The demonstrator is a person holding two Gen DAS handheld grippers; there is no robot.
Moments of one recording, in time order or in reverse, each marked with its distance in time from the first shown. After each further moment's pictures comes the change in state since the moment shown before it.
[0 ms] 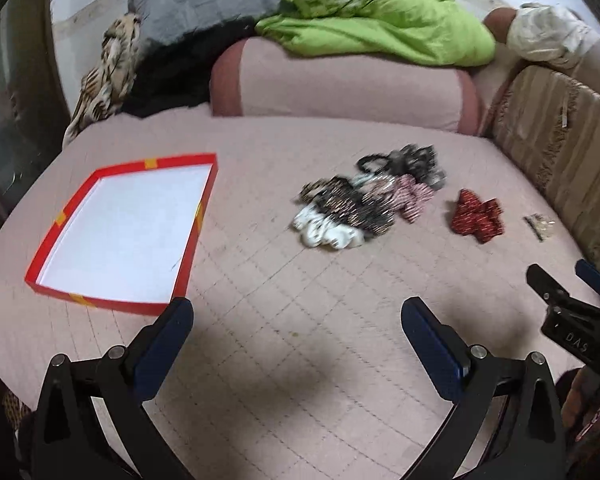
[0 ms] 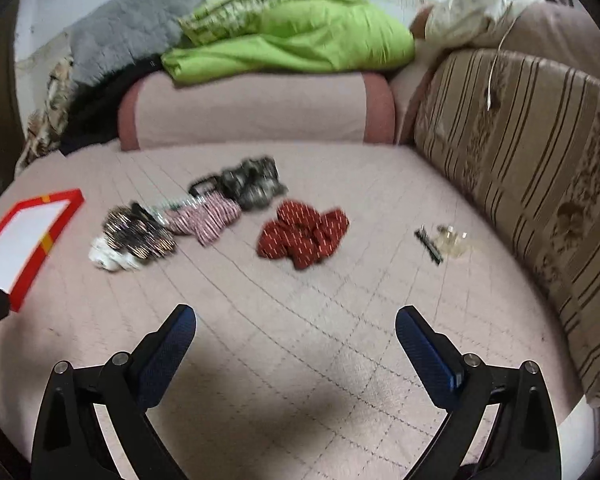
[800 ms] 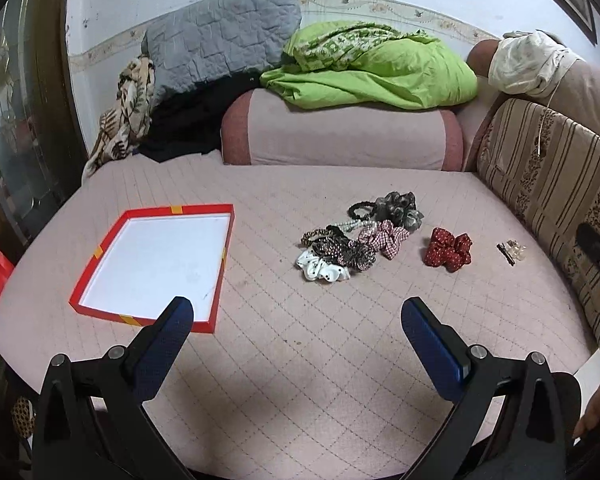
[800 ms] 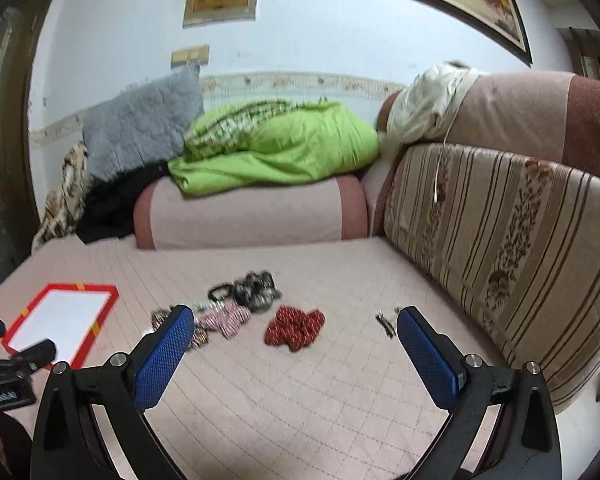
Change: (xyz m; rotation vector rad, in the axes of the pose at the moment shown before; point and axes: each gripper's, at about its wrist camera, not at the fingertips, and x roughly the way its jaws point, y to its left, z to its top) left arm -0.092 -0.009 0.009 0.010 -0.122 0.031; right arm -0.143 -0.005 0.032 0.070 -0.304 -0.028
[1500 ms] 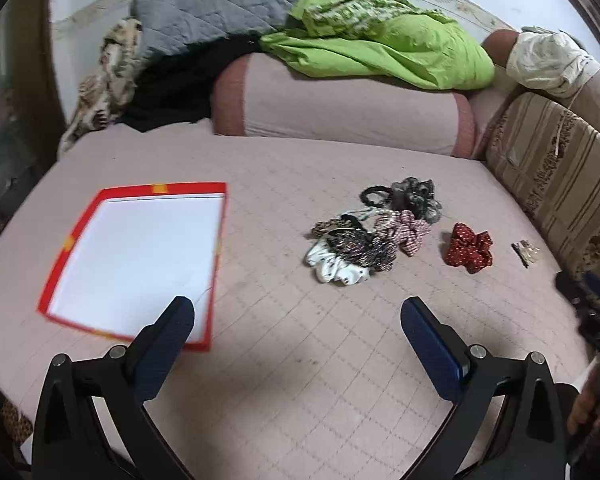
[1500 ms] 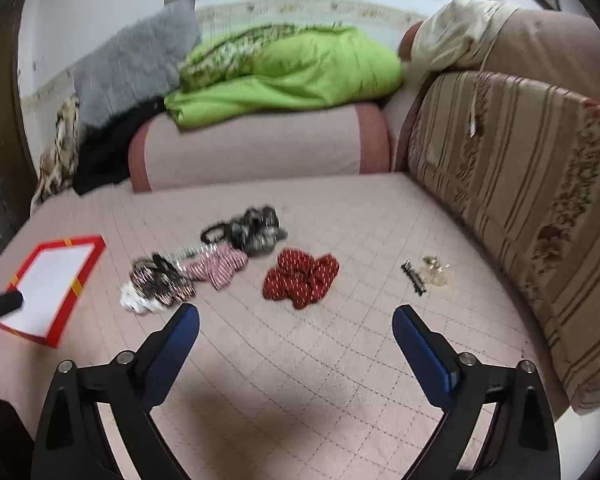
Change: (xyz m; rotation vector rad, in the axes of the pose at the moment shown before) left arm 0.083 0.040 0.023 -0.031 0.125 -0.089; right arm 0.107 -0.016 -0.030 -0.011 0.275 0.073
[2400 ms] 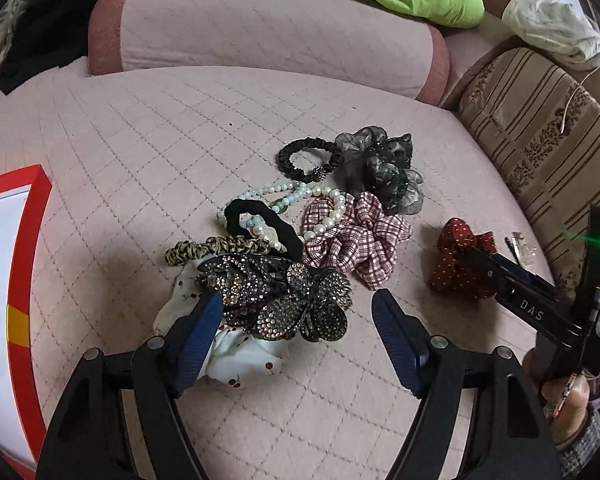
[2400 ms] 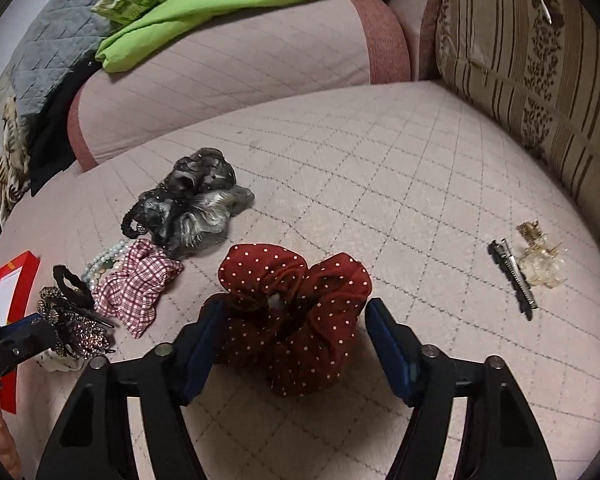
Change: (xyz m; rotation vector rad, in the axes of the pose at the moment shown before) left arm 0.200 -0.070 0.047 0.026 0.247 -0.232; right arm 0.204 -0.034 0.023 0.138 0.254 0.055
